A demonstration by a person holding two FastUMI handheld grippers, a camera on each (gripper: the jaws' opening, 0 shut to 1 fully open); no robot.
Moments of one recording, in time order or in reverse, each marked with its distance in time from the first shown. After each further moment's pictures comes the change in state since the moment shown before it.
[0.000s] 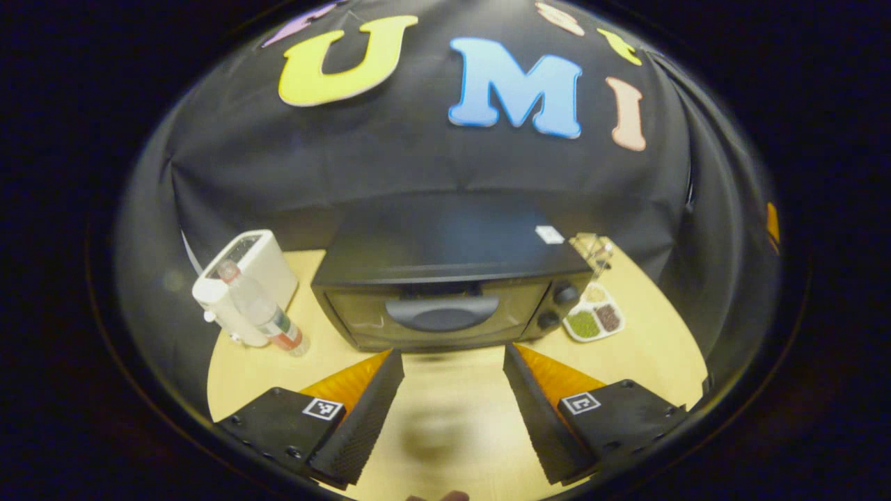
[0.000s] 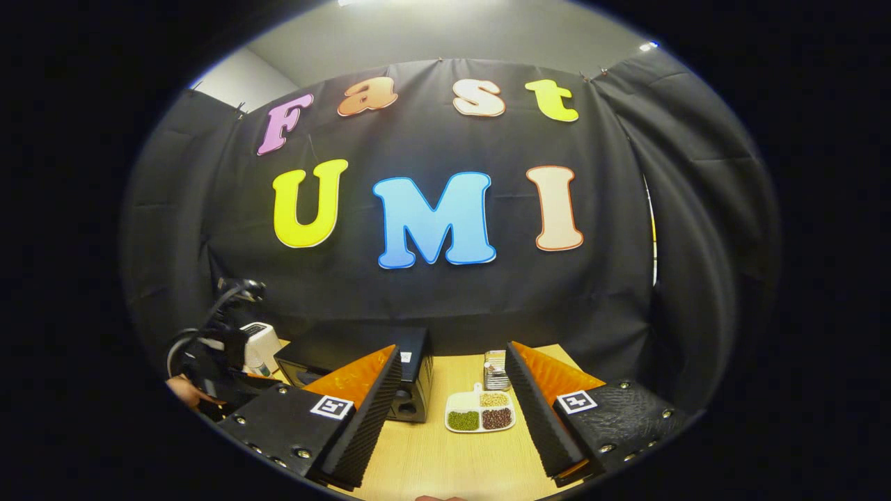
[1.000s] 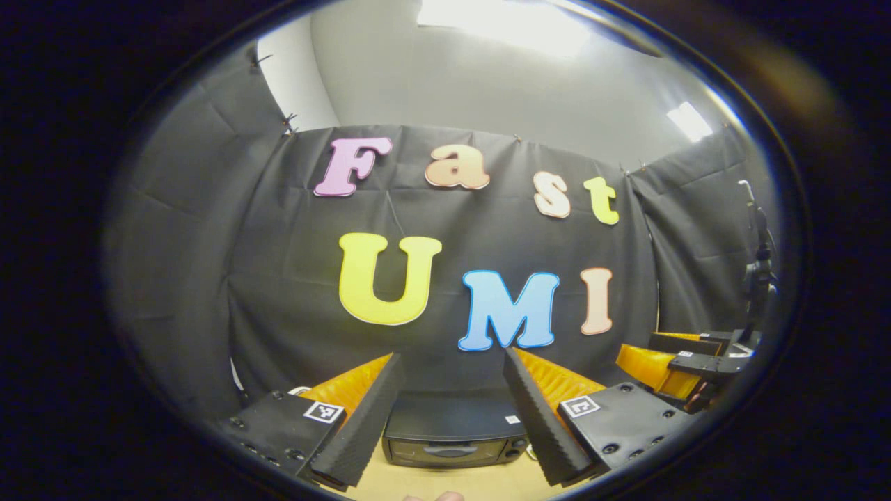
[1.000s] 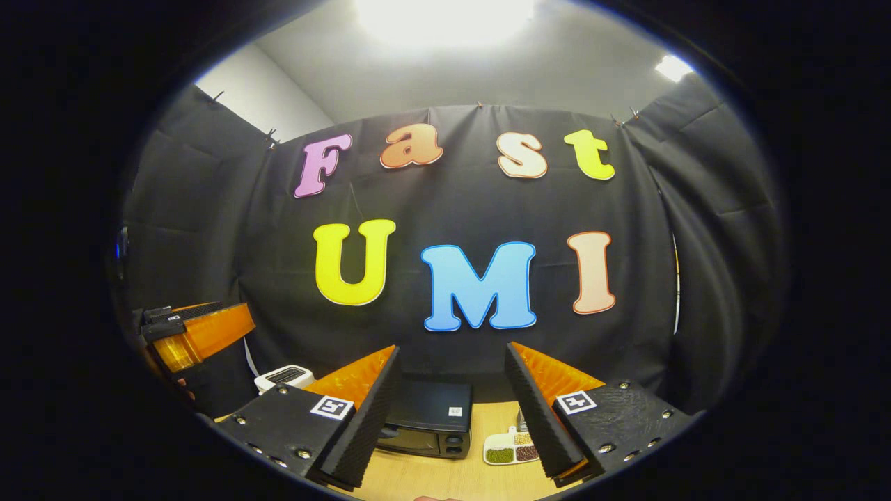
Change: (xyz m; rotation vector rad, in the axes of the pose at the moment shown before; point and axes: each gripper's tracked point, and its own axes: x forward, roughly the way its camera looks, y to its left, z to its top) left arm -0.244 0.022 0.192 -0.030 -0.707 0.039; right arm -0.032 0.093 0.111 -0.026 -0.180 0.087
